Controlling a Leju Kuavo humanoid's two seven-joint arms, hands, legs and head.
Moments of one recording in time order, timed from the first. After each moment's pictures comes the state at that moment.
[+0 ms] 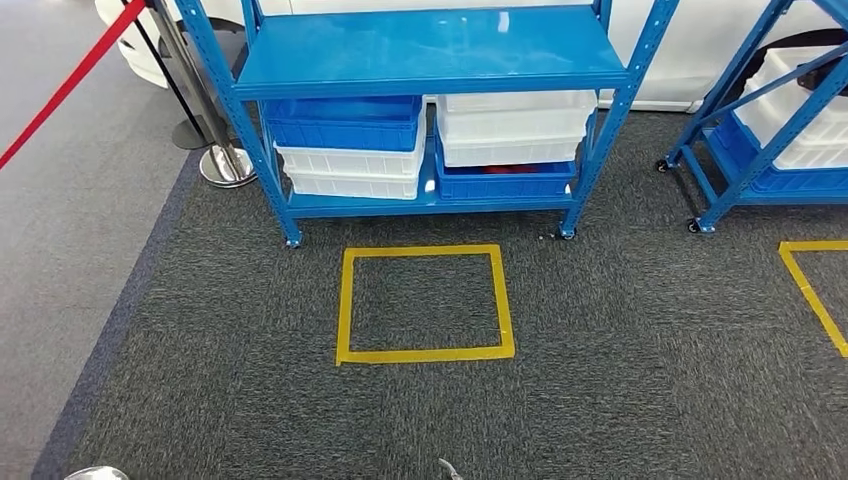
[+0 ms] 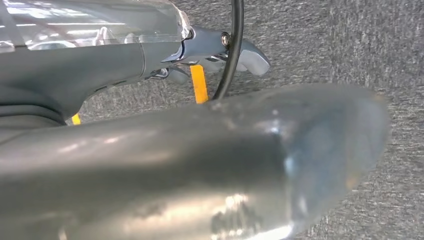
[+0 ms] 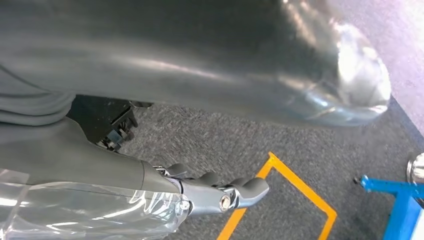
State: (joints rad) left arm -0.08 -0.14 1.32 -0.22 -1.23 -0.11 -0.30; right arm 0.05 0.02 0.73 -0.73 -0.09 -0.10 -0.55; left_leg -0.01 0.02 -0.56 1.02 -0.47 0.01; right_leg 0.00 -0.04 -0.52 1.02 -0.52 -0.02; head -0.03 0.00
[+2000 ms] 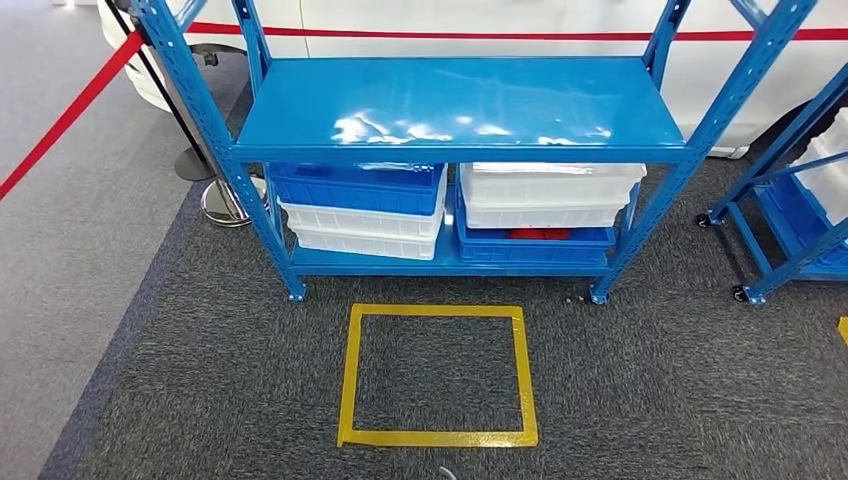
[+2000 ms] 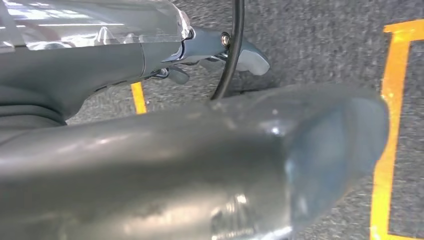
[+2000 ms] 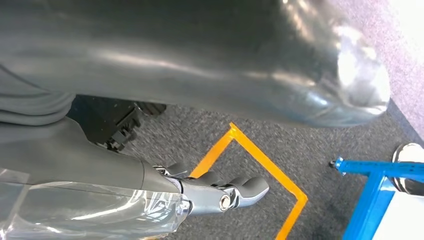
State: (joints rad) left arm -0.08 -0.15 1.32 -0.22 -1.24 -0.12 -0.30; right arm 0.05 0.03 0.70 -0.69 -0.08 -0.08 -0.57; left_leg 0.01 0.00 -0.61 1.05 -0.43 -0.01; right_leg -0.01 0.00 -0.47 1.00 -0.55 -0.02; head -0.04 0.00
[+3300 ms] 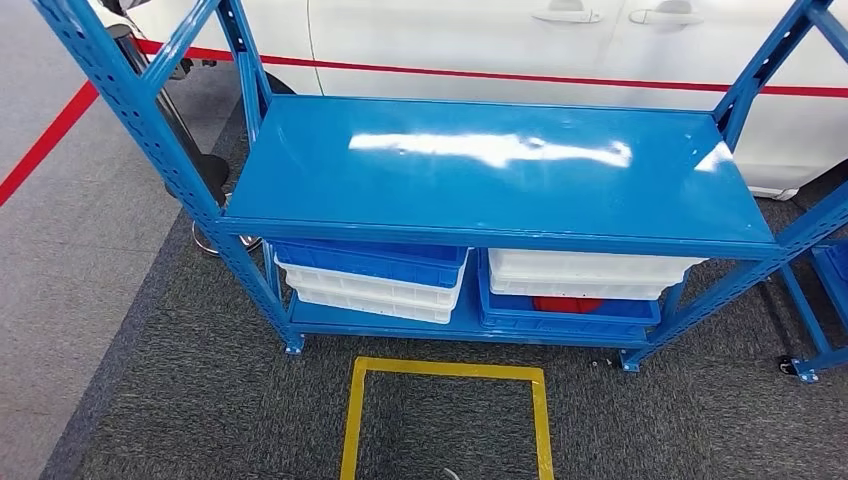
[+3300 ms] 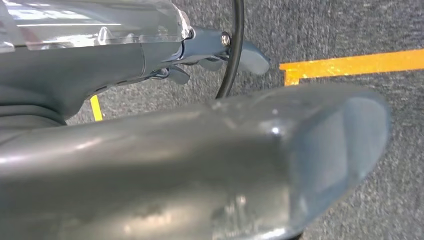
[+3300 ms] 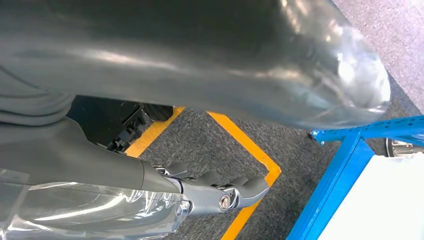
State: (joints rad) left arm -0.07 -0.15 1.32 -0.22 -1.25 -0.11 -0.29; right arm 0.06 0.04 0.69 -0.66 -0.08 -0.08 -0.56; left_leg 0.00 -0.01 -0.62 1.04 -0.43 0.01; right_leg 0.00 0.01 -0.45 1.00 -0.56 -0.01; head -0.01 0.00
